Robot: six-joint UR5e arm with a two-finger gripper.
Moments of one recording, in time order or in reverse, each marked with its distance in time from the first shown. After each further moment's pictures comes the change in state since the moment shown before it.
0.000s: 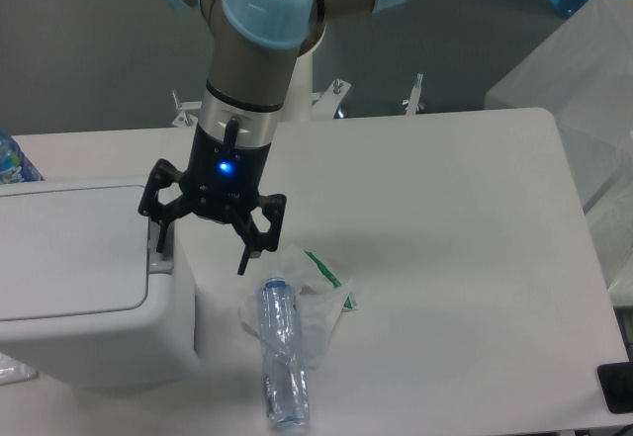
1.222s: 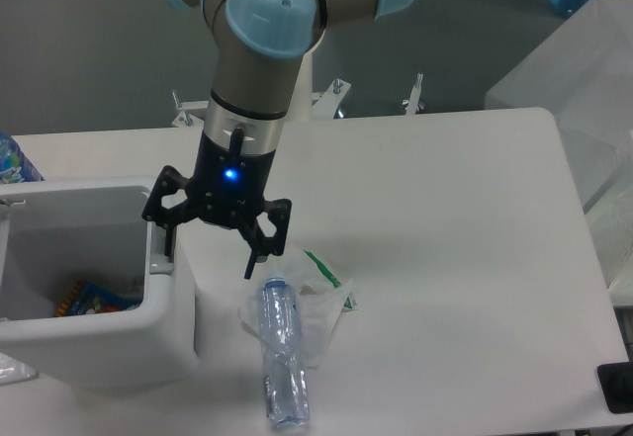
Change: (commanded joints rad) arm 0.023 -0.009 0.053 -0.002 0.012 0.005
